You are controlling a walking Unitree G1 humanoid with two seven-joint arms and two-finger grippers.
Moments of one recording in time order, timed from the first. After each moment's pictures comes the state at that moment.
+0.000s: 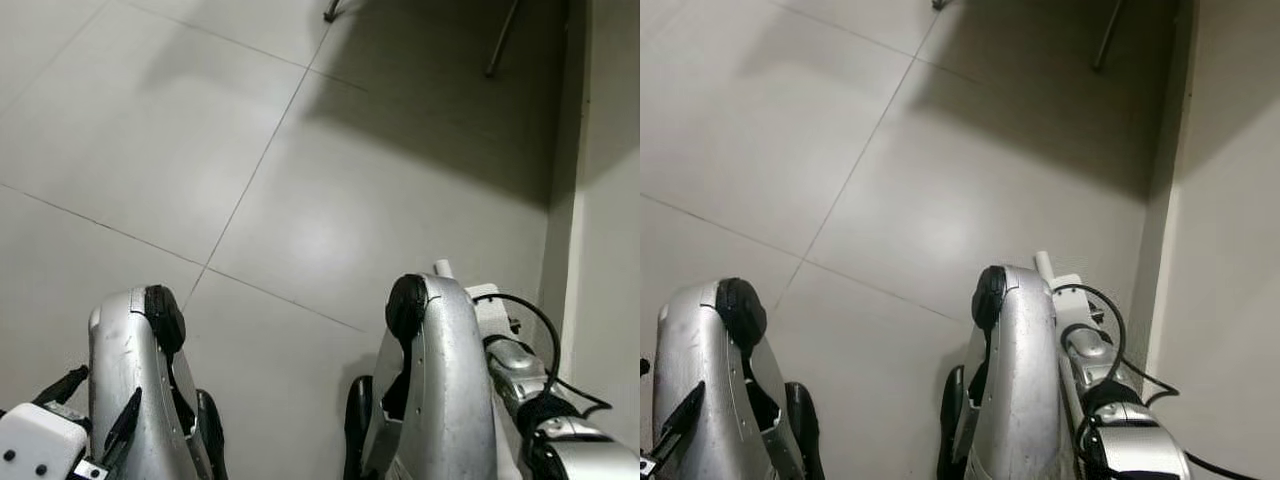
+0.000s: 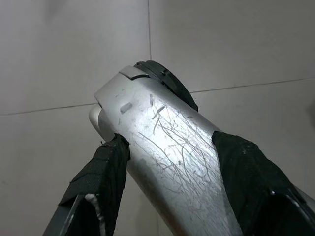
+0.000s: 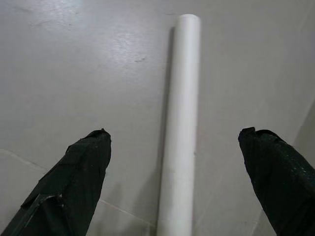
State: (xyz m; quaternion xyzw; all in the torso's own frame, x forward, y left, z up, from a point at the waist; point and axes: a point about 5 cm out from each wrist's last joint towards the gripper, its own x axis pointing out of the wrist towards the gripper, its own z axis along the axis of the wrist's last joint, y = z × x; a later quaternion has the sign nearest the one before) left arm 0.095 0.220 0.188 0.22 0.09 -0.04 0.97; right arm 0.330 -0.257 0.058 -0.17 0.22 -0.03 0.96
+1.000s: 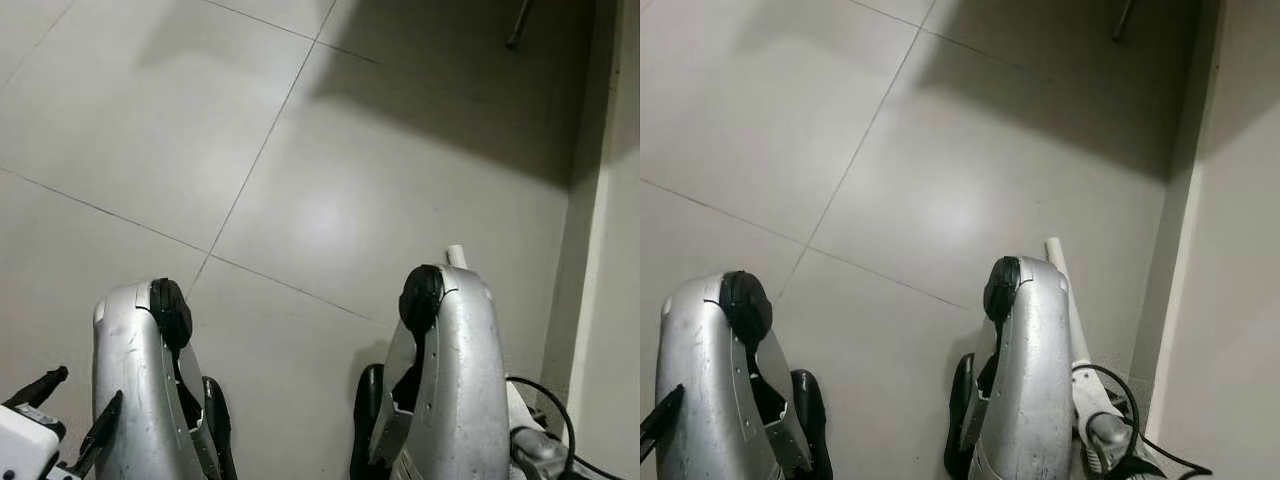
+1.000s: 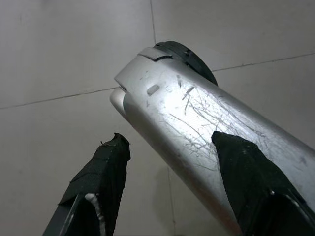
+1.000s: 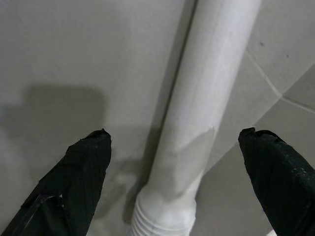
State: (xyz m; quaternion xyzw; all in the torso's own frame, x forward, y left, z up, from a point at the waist) left arm 0.088 0.236 0.199 0.24 0.10 -0.04 0.97; right arm 0.235 -0.295 -0.021 -0.22 0.40 -0.03 0.89
